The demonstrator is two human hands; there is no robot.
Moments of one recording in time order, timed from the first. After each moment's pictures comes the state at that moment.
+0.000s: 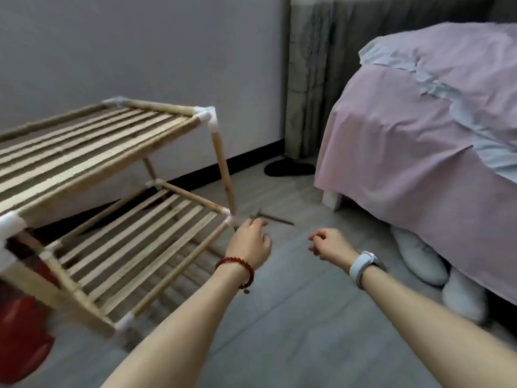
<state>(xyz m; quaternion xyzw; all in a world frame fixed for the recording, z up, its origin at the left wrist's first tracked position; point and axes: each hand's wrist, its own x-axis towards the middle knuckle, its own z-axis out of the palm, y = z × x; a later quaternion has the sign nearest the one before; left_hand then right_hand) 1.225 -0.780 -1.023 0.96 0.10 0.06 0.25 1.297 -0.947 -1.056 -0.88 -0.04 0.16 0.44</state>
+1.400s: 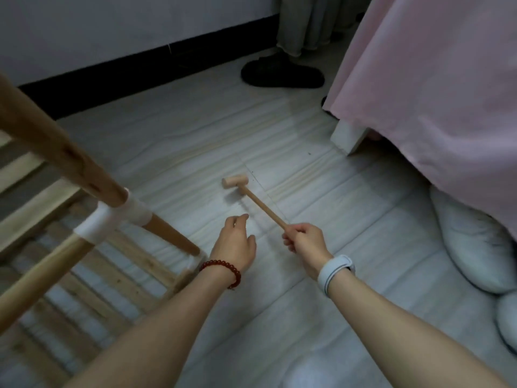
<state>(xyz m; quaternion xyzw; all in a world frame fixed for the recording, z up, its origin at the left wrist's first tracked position) 1.410 -0.764 -1.302 0.92 0.17 -0.12 0.34 1.463 -0.899 -1.324 -0.75 0.19 0.23 0.59</state>
